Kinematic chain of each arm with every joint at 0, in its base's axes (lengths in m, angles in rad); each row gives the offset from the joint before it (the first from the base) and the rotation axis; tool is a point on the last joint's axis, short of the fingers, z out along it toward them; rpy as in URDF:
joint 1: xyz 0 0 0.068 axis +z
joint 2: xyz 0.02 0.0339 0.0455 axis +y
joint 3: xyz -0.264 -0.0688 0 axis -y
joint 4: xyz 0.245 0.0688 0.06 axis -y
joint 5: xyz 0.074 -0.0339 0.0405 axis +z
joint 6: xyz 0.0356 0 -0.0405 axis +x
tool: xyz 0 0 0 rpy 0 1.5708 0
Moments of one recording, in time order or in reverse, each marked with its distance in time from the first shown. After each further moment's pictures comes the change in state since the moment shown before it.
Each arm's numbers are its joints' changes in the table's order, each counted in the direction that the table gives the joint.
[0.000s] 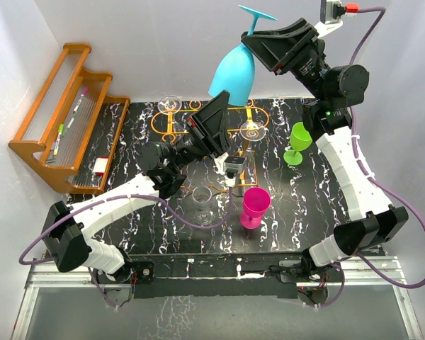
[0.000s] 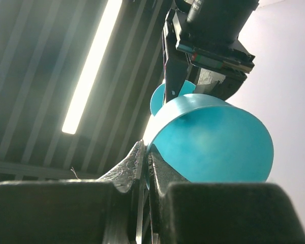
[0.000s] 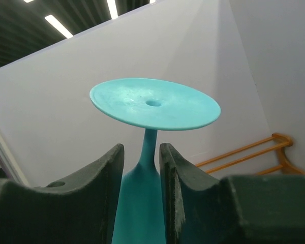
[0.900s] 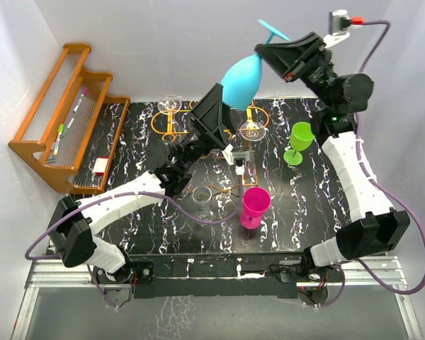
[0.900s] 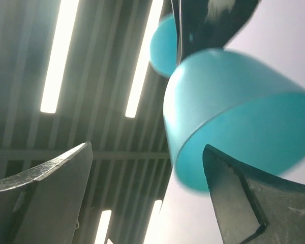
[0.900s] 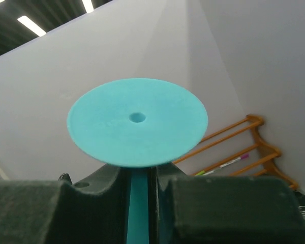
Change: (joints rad) left arm -0.008 0.058 0.014 0.022 0.175 0.023; right arm -0.091 -0.049 -0.175 0.069 0.052 0.045
